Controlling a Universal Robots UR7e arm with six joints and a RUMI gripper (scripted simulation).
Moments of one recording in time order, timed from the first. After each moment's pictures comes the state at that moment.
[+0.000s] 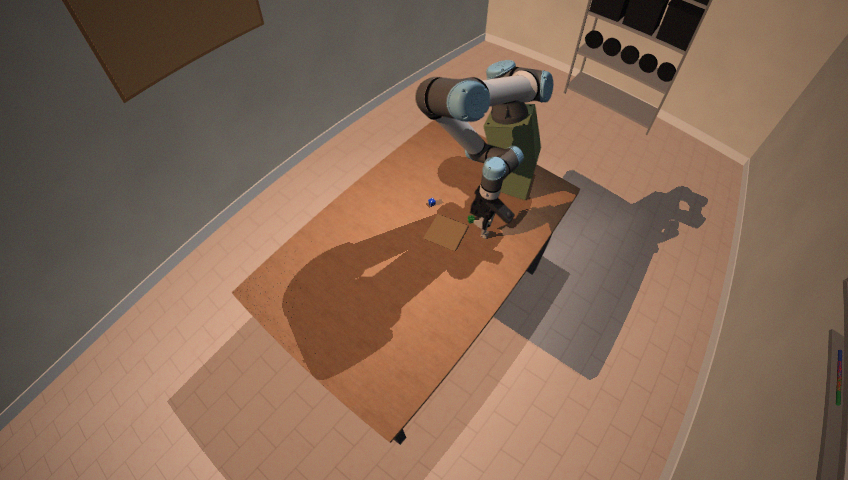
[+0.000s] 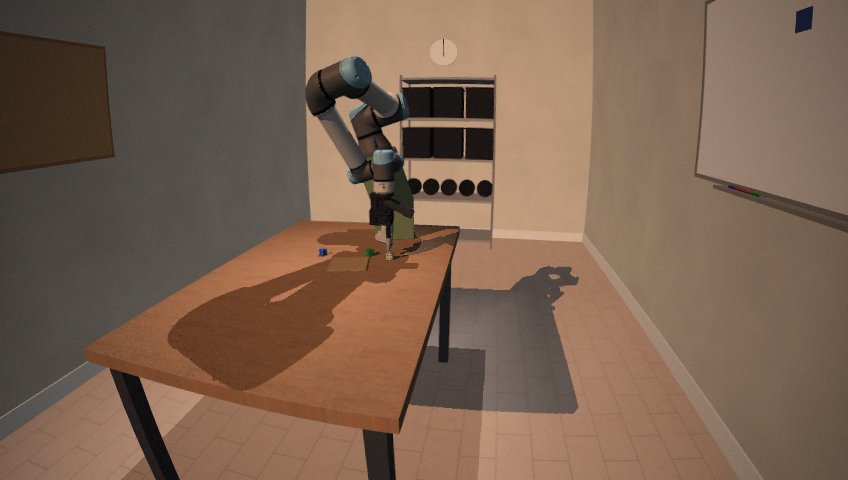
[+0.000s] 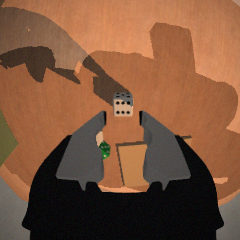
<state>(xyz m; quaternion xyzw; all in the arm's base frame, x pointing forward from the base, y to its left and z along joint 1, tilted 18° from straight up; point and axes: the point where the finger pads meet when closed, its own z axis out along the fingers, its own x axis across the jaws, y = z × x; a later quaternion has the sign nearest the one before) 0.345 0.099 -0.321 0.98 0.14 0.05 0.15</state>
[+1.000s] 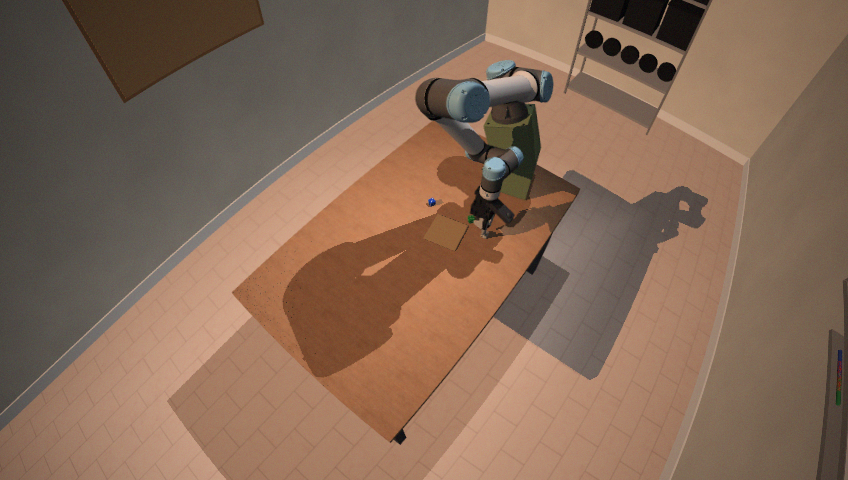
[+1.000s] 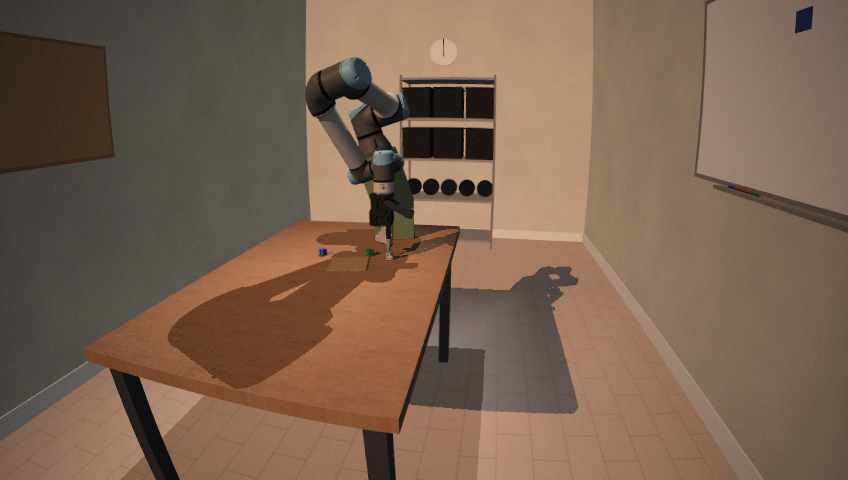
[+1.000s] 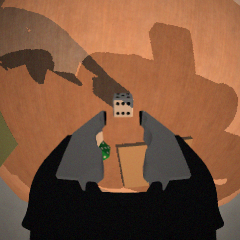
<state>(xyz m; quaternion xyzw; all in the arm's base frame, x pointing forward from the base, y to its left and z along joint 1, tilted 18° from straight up) 0.345 0.098 -0.323 0.98 0.14 0.05 0.15</state>
